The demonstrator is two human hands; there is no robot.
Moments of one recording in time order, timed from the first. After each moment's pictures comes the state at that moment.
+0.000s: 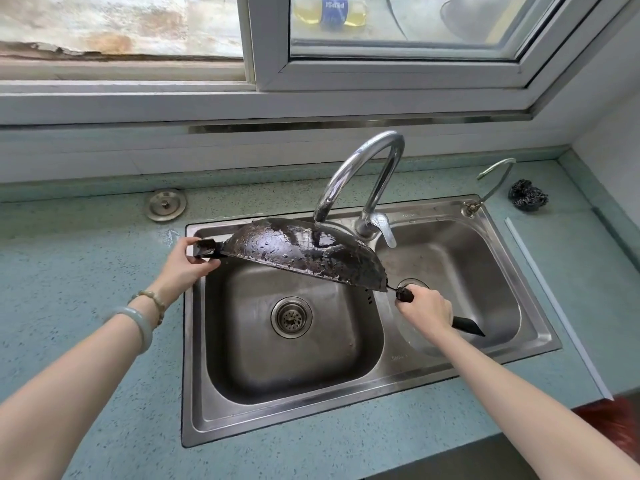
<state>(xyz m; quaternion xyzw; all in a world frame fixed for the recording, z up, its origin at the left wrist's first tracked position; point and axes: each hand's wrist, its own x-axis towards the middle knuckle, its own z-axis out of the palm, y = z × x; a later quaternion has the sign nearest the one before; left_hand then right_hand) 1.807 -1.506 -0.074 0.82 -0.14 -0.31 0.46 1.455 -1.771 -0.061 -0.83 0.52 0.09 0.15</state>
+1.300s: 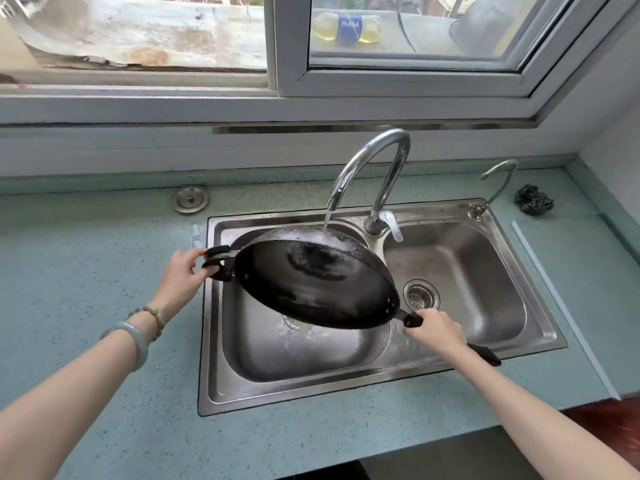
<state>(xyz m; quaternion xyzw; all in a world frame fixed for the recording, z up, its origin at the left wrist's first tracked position) 1.788 -1.449 -0.077 0.89 -0.22 -0.18 0.36 1.415 -1.735 -0.048 -0.81 0.51 0.18 0.22</state>
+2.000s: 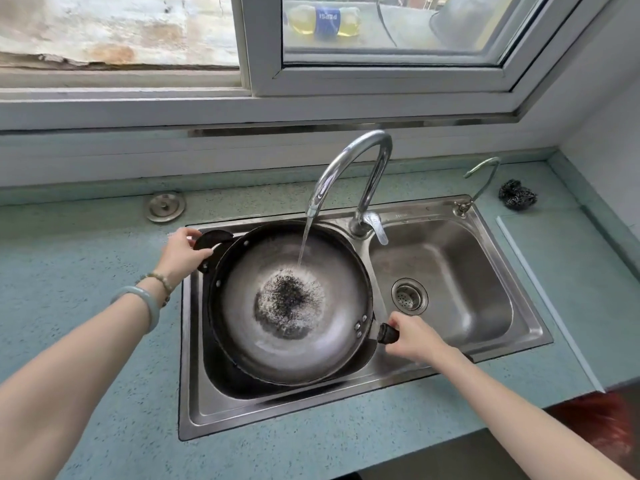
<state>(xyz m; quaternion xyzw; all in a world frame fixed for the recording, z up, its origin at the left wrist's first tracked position) 1.823 -1.526 -0.073 0.89 -0.15 -0.23 0.36 1.421 -1.741 -0.062 -0.85 0.40 0.23 0.25</state>
